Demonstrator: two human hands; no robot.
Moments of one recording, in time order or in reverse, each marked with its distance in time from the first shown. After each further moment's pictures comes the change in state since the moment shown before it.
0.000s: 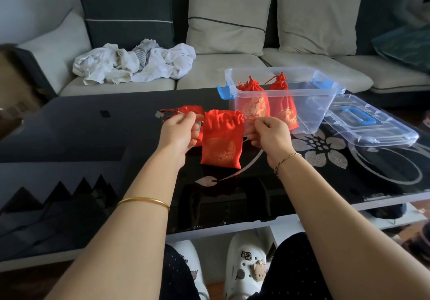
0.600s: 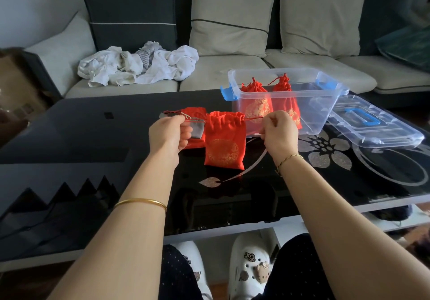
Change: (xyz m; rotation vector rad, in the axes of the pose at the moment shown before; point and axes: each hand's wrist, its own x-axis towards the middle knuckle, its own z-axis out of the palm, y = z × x) left_hand 0.008 0.008 -0.016 0.036 0.195 -0.083; right_hand 0.005 0.000 -0.002 -0.343 0.214 -0.177
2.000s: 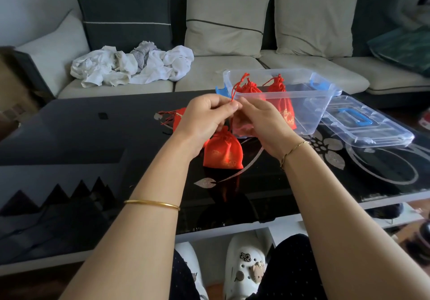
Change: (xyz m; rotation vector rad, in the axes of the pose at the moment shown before) left_hand -0.044 0.021 0.035 0.234 -0.532 0.493; right_hand -0.016 -0.054 -0.018 0.327 -0.505 -0.046
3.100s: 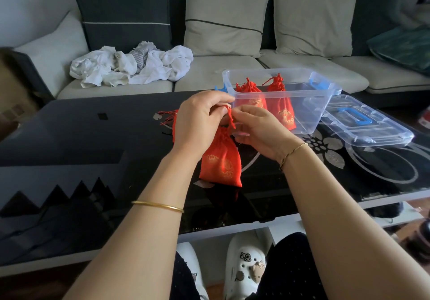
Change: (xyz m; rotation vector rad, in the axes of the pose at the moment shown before) left_hand 0.003 -0.016 0.000 0.423 0.263 0.425; right_hand 0.004 0.014 -0.006 0.170 -0.226 0.105
